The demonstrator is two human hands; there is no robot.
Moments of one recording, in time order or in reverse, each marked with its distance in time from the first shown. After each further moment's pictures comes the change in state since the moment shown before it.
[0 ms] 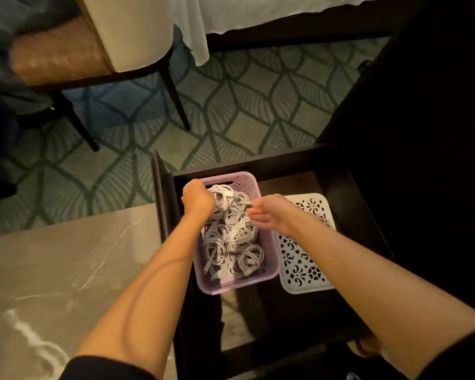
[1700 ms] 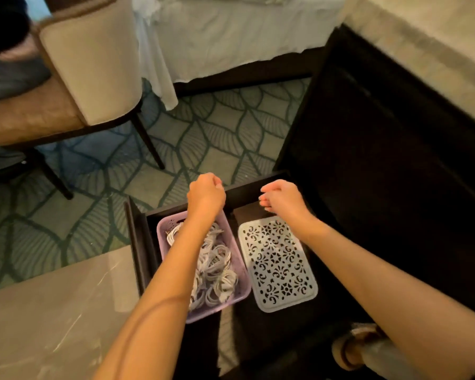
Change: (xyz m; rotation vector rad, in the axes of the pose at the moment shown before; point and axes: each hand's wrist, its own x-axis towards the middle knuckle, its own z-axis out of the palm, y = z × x) left_hand -0.061 0.096 -0.032 -0.104 -0.027 0.363; right_hand -0.075 -0.035 -0.069 -0.096 0.388 -0.460
